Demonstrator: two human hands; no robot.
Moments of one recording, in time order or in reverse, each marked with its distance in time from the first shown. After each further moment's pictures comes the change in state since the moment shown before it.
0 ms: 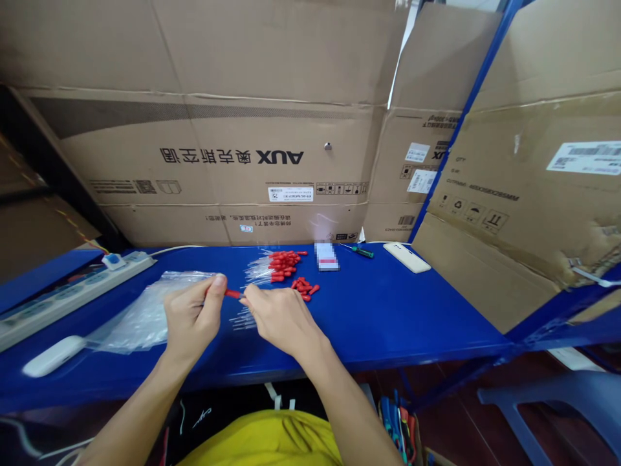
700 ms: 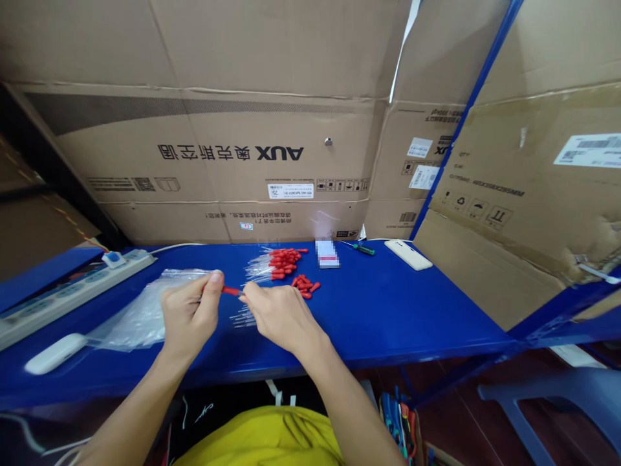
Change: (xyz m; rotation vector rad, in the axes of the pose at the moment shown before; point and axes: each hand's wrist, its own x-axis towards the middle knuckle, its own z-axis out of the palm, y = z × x) left_hand 0.000 0.000 -0.001 0.020 -0.014 -0.092; right_hand 0.001 0.001 0.002 0.000 -0.002 0.003
